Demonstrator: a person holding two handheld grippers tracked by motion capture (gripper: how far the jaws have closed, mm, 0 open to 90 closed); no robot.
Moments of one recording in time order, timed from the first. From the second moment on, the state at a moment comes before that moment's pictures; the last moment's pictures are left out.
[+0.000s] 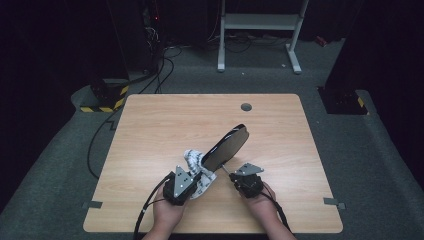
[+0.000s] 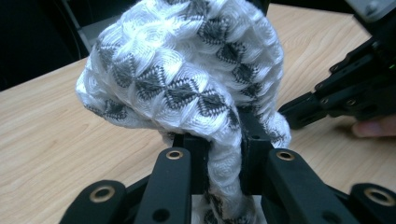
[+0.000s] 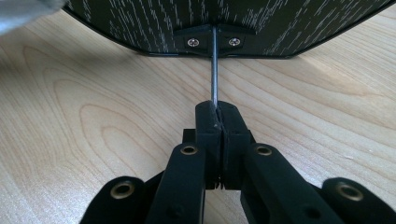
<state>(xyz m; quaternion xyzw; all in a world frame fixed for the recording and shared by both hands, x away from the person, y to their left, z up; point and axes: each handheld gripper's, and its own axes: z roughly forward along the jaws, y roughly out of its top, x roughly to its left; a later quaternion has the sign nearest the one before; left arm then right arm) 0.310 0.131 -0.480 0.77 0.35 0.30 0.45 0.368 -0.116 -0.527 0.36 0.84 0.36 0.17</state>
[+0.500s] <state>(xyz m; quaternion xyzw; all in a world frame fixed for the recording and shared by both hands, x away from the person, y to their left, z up) 0.342 0.123 -0.522 0.81 0.38 0.27 0.37 0.369 -0.117 -0.527 0.36 0.84 0.37 0.17</state>
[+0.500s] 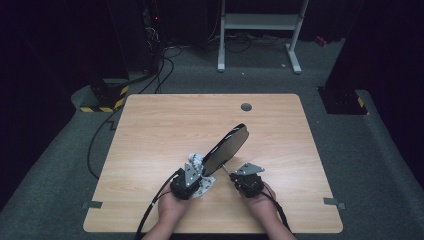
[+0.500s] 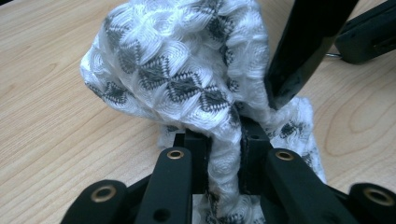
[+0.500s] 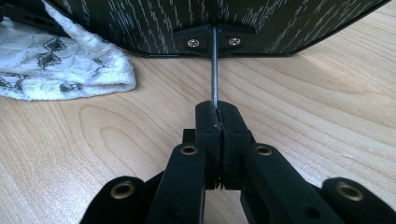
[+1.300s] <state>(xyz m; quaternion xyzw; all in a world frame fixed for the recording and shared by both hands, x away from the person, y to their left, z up) 0.336 0.119 -0.522 0.81 0.37 0.25 0.39 0.368 -0.116 -0.527 0.37 0.84 0.37 0.16</state>
